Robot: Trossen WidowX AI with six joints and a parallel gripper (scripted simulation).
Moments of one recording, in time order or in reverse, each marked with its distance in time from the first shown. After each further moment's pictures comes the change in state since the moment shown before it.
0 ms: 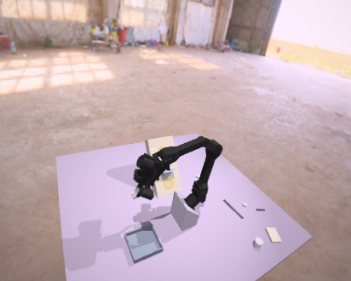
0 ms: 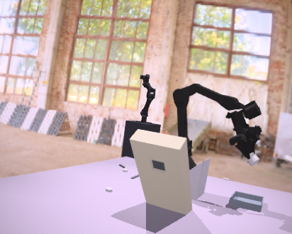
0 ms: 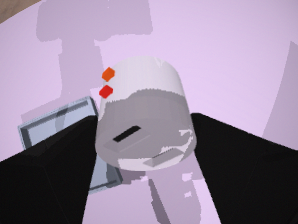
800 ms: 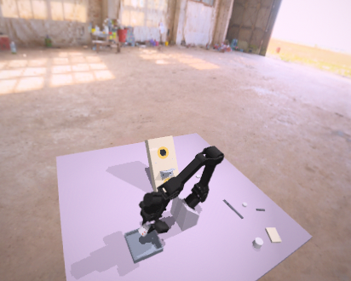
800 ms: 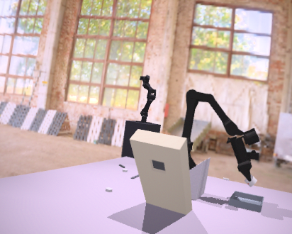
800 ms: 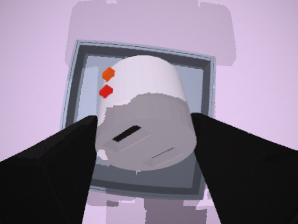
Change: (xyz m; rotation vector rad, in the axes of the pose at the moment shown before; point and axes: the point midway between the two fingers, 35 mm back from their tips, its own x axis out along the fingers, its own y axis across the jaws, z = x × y) arm 0.082 0.116 -0.095 -0.417 0.032 0.241
